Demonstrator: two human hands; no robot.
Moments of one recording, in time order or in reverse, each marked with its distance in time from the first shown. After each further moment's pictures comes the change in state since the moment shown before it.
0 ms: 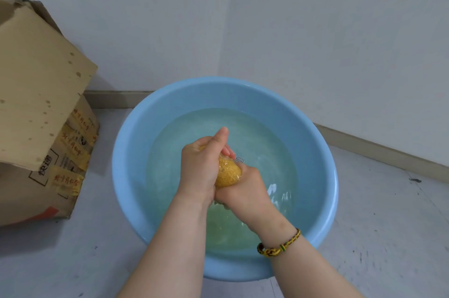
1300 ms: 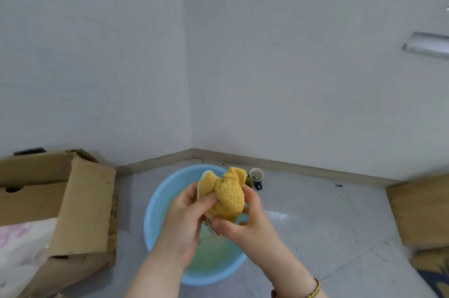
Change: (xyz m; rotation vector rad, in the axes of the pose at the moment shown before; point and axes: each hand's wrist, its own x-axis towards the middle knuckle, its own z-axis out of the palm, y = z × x) left_hand -0.105 0.343 0.130 -0.014 -0.351 -0.304; right_hand -0.149 -0.322 -0.182 0.272 0.054 0.100
